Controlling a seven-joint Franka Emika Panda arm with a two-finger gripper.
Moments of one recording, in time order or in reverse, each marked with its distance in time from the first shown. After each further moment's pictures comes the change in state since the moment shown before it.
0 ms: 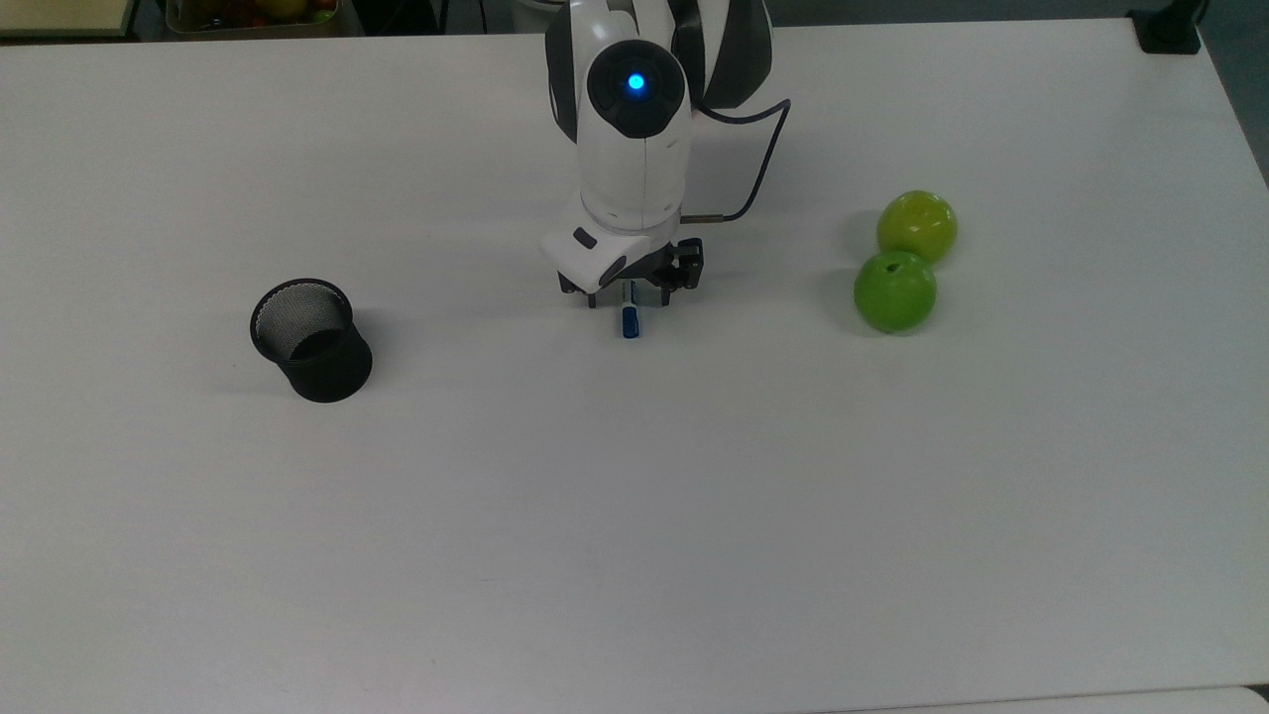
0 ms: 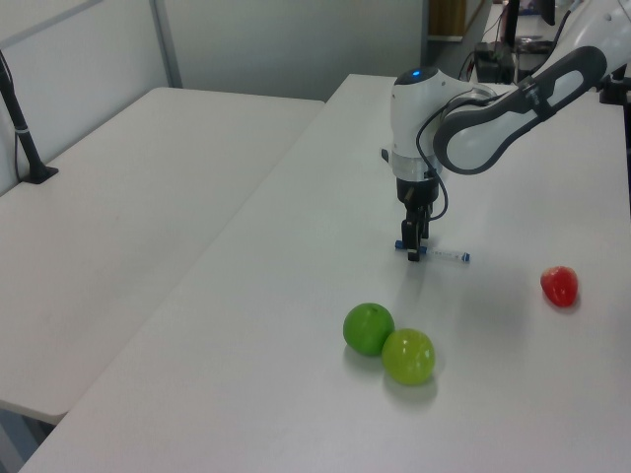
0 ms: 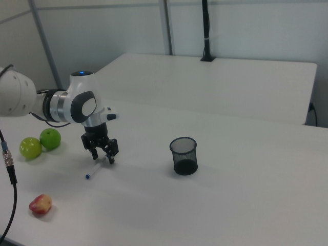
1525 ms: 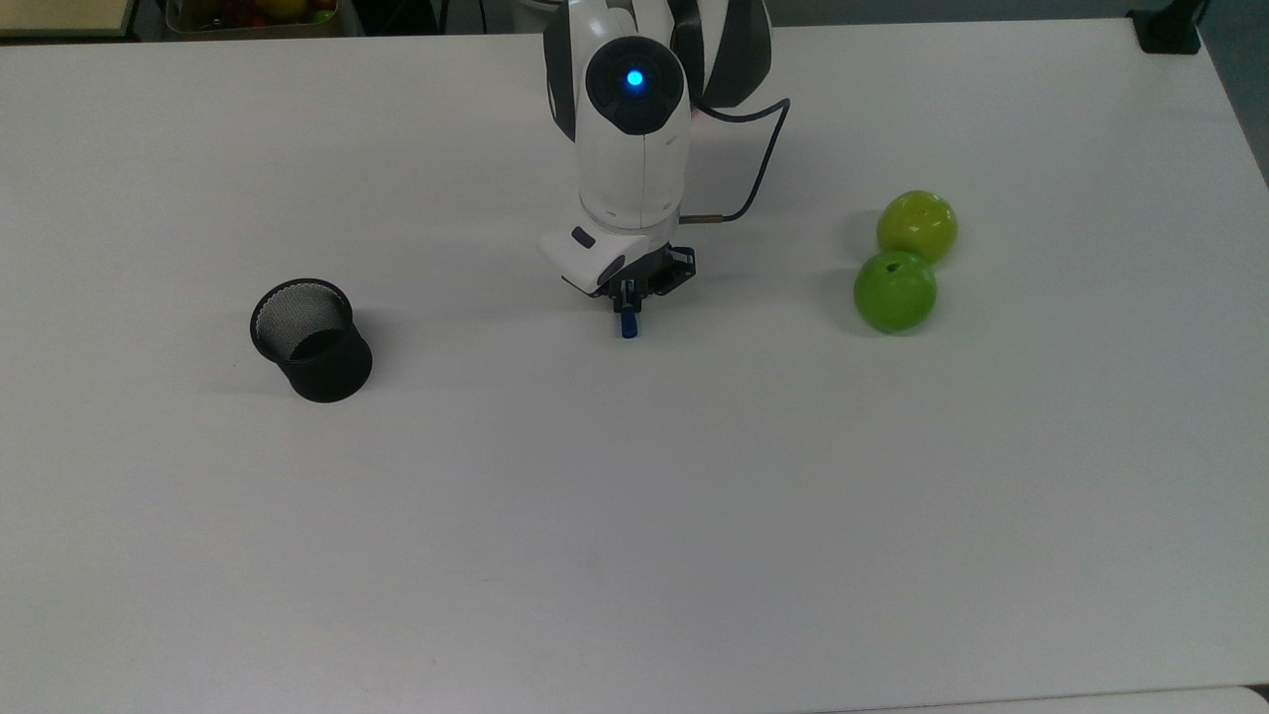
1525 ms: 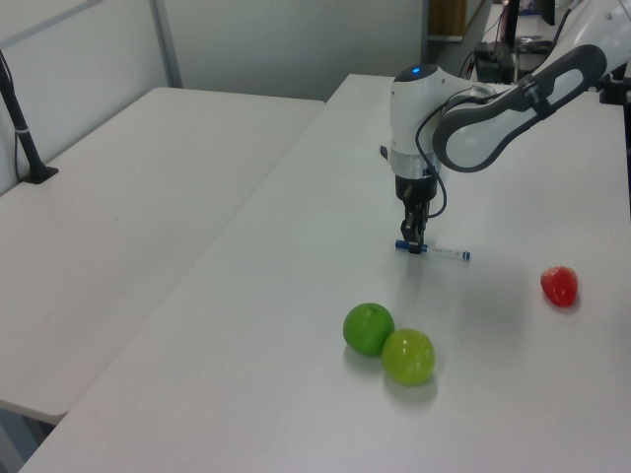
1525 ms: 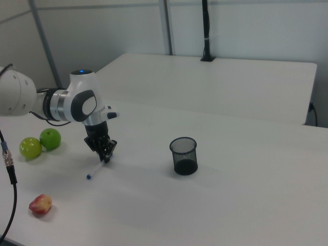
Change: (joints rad) arm -0.001 -0.001 -0.001 0.008 -0.004 0.001 0.001
